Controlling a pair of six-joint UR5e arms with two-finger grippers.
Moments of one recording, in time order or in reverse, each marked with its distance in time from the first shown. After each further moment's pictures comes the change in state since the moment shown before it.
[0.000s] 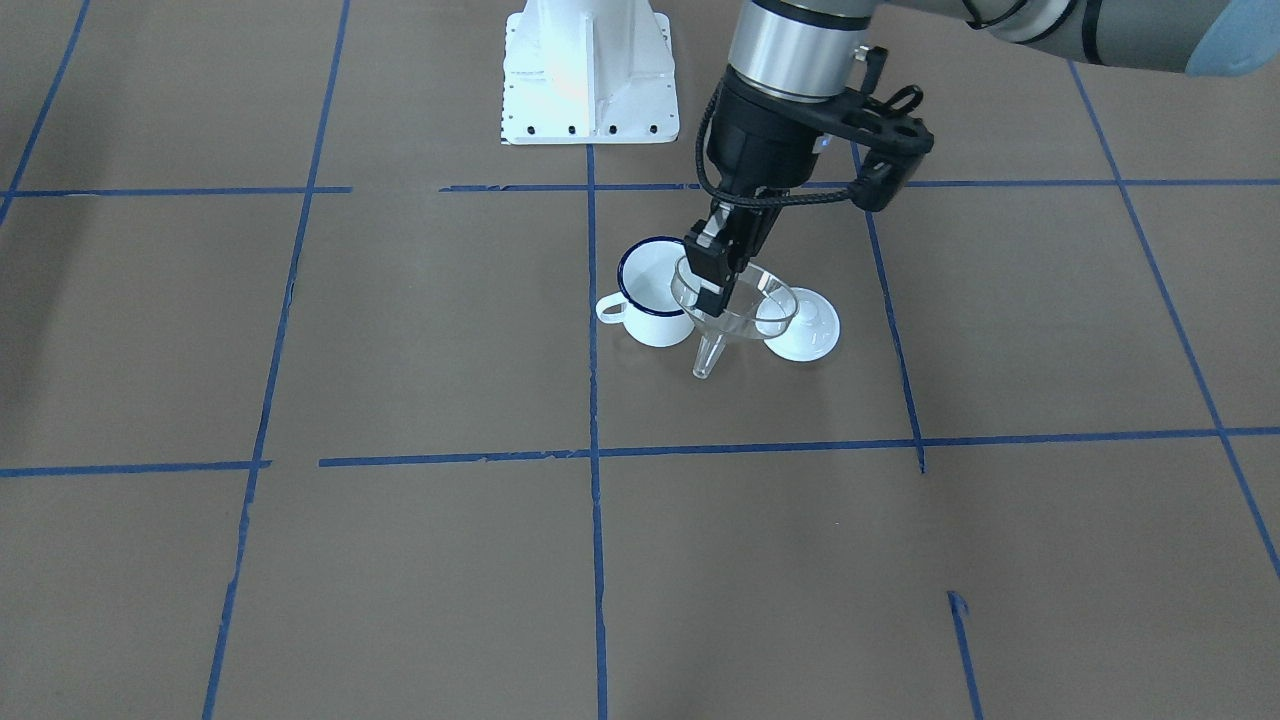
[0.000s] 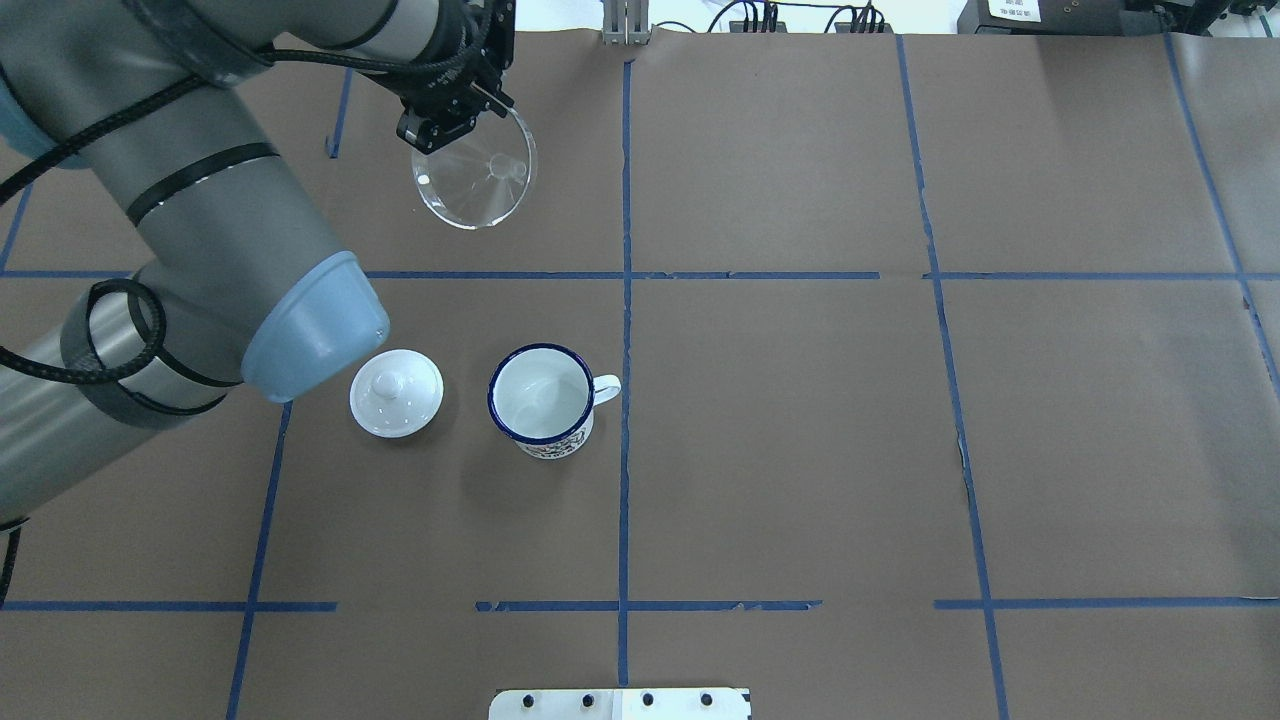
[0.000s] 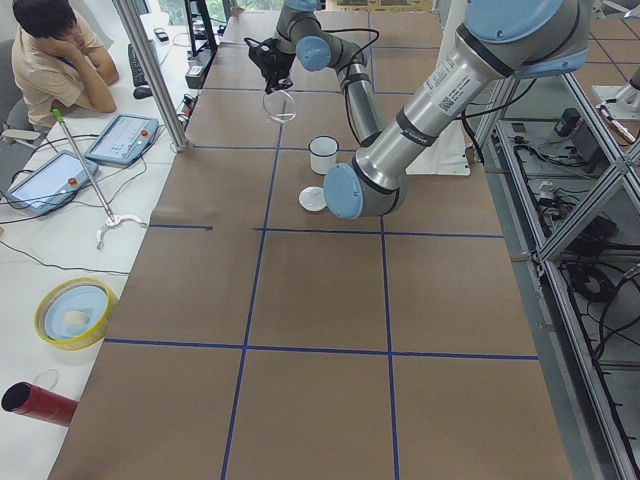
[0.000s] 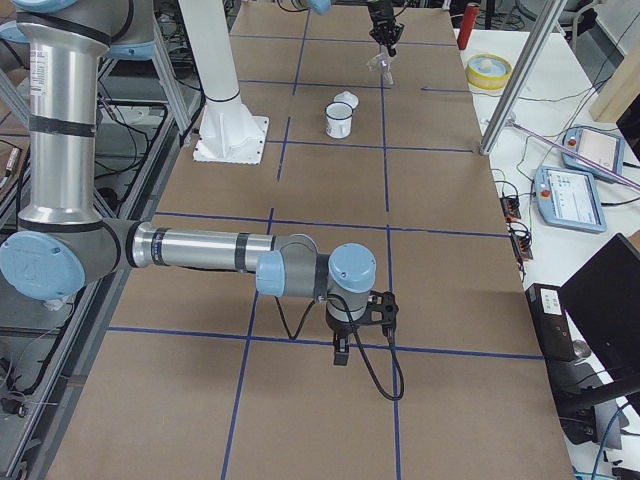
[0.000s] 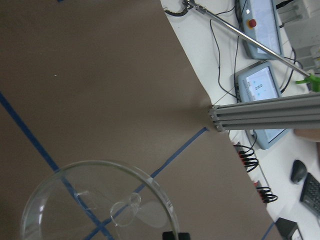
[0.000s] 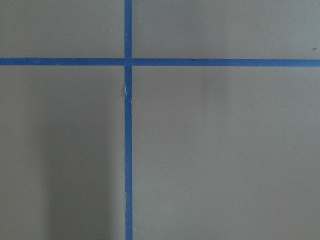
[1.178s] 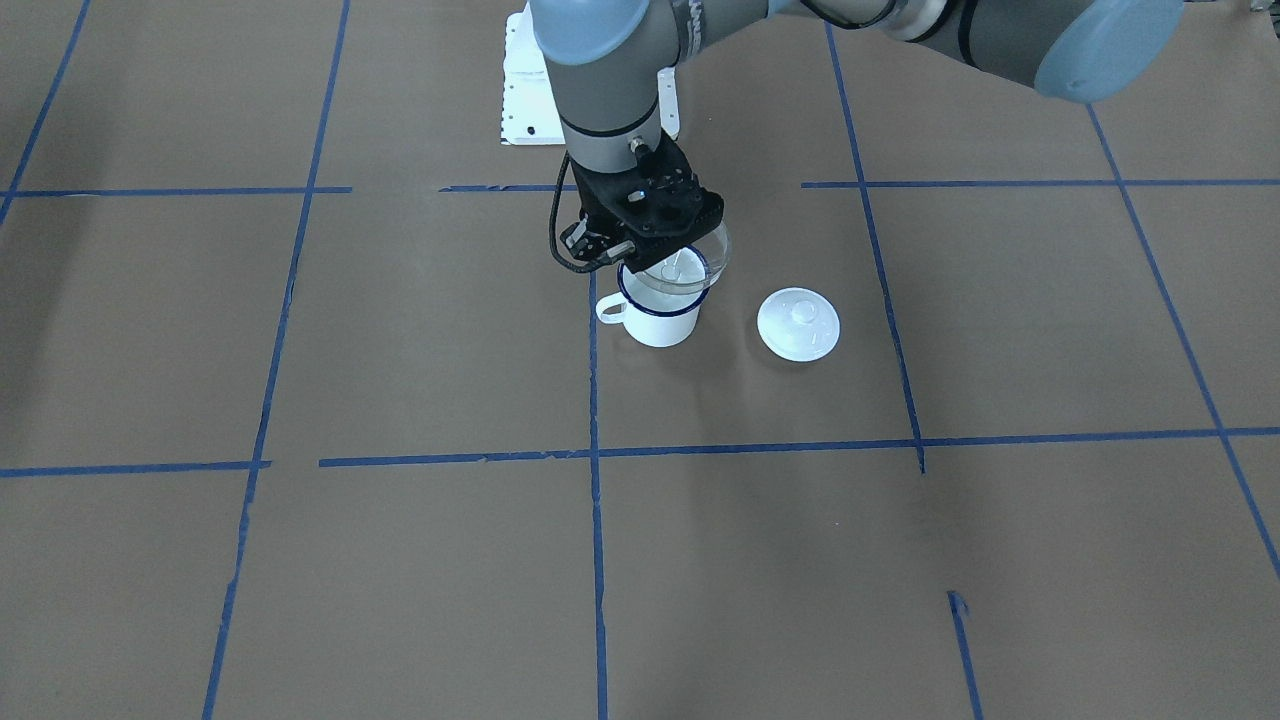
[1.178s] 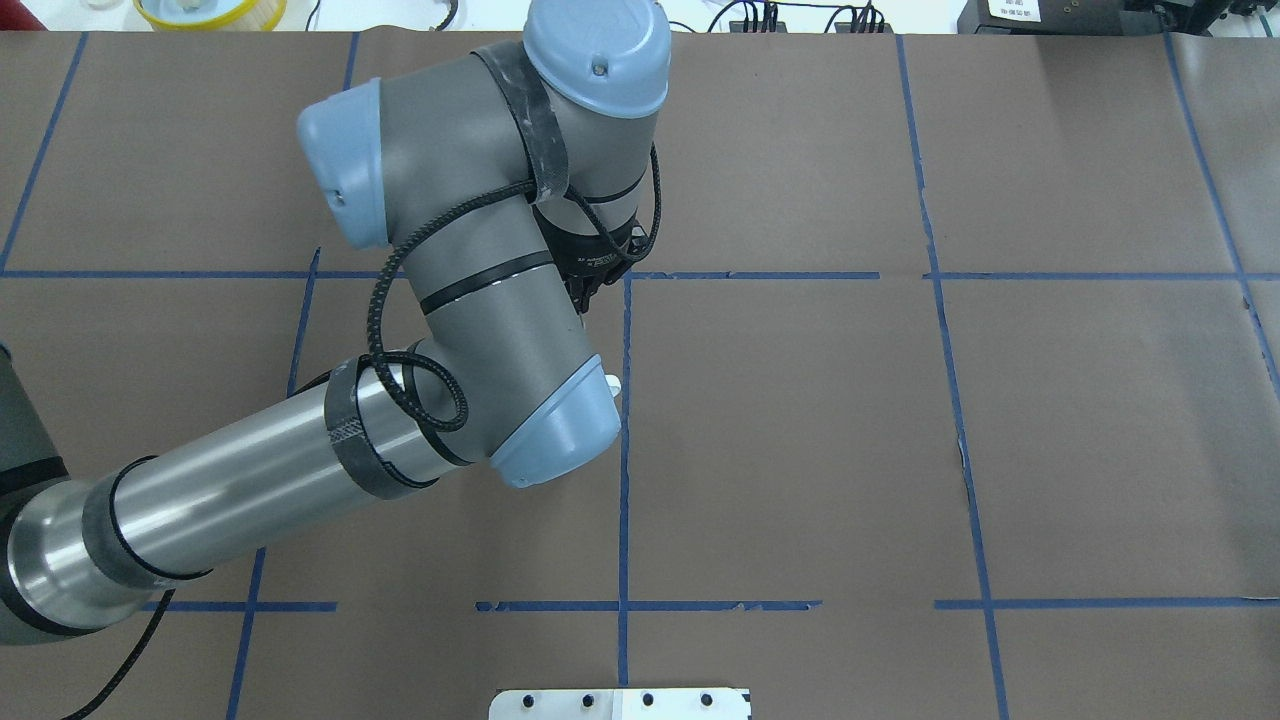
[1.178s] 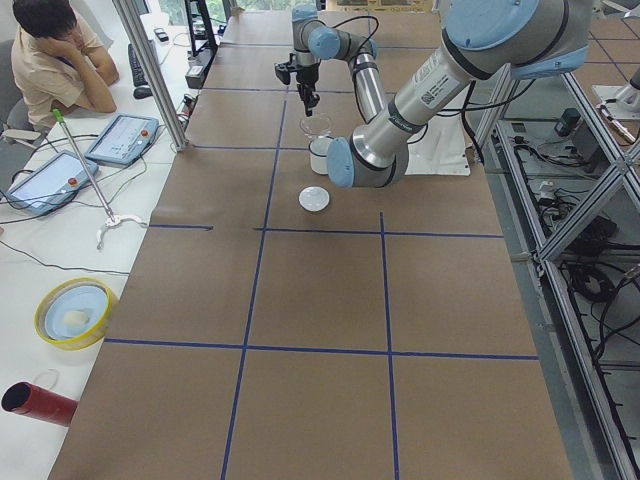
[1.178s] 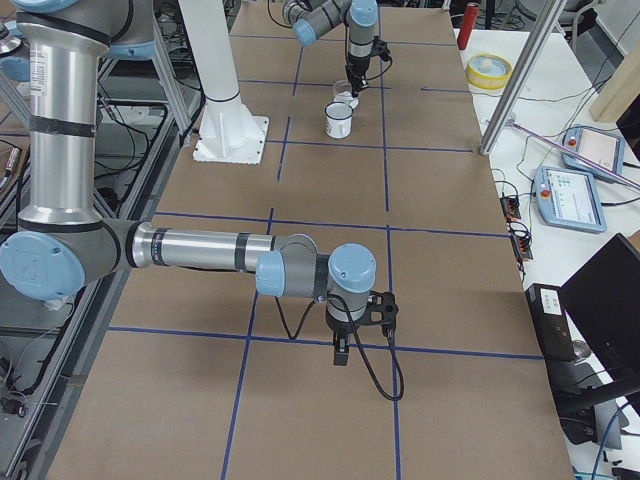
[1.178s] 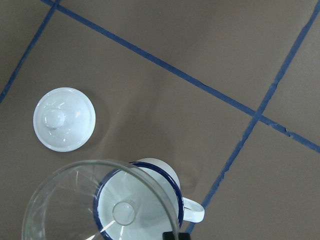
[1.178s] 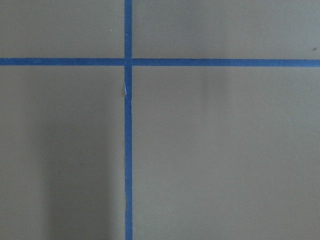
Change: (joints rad) left arm 0.166 -0.138 0.273 0.209 -0.086 0.379; right arm 0.000 0.000 0.000 0.000 0.000 0.000
